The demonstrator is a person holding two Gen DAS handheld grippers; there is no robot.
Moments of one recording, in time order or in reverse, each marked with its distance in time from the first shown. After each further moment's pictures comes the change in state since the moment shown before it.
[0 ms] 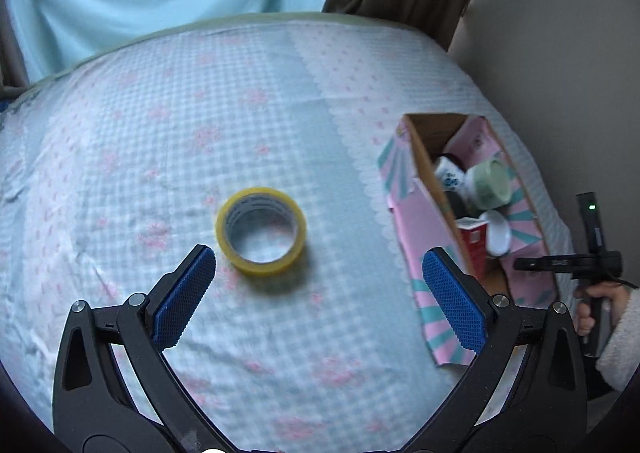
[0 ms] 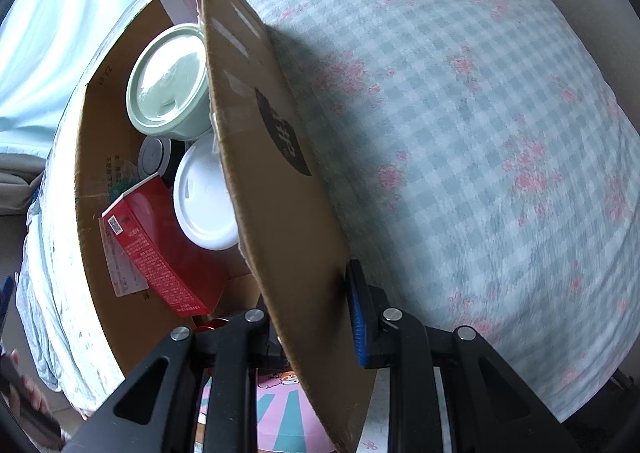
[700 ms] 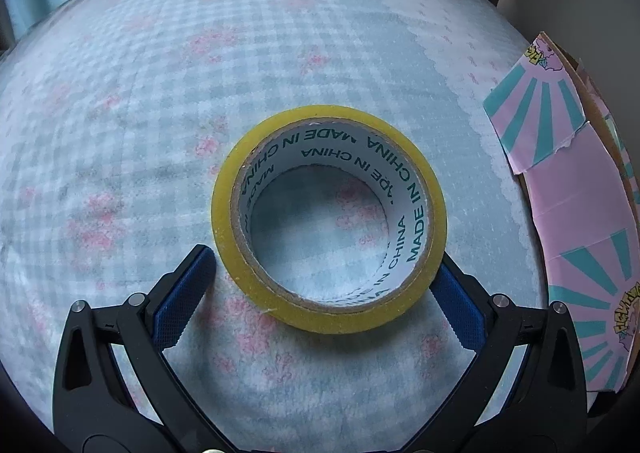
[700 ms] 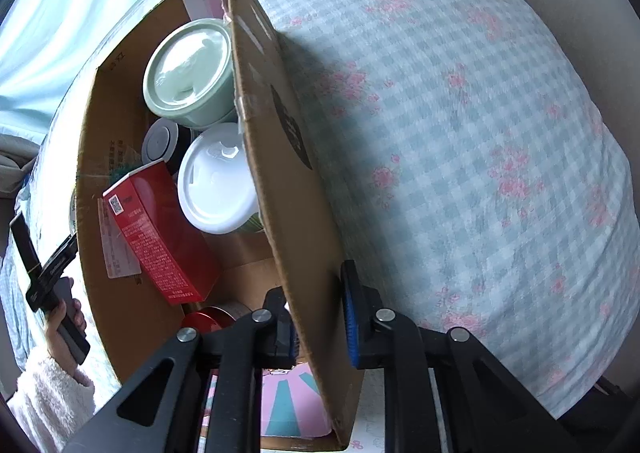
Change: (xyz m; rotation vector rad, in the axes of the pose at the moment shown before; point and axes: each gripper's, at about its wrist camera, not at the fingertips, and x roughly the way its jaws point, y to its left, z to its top) left arm 0.159 0.064 -0.034 -0.026 0.086 0.036; right arm -0.024 0.028 -0.040 -0.064 -0.047 -0.067
